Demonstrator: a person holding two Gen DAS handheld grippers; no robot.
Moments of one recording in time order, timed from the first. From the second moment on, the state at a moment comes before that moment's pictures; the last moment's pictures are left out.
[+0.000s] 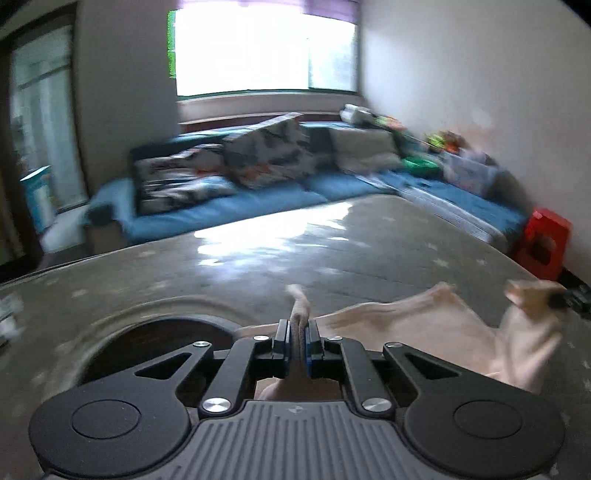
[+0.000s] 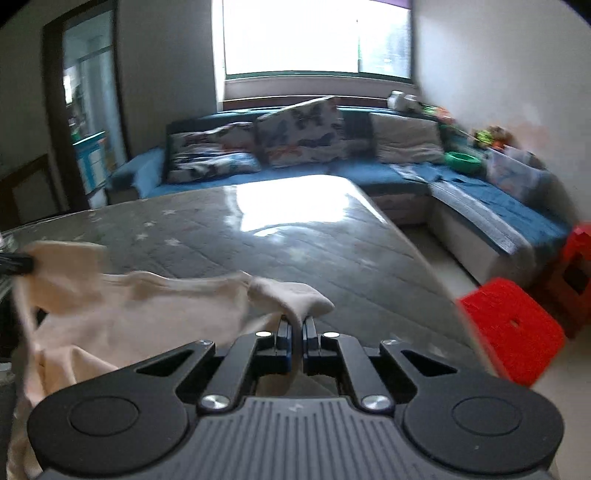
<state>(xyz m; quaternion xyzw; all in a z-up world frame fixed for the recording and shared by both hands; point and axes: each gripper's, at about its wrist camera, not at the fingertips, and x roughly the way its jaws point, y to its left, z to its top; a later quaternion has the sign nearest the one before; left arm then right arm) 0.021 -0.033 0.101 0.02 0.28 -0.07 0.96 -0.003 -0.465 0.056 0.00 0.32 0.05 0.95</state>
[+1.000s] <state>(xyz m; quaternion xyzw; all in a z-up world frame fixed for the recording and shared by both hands) -0.122 0.025 0.077 0.00 0.33 -0.09 0.94 -0.071 -0.531 0.038 0.04 0.33 -0.05 0.94</state>
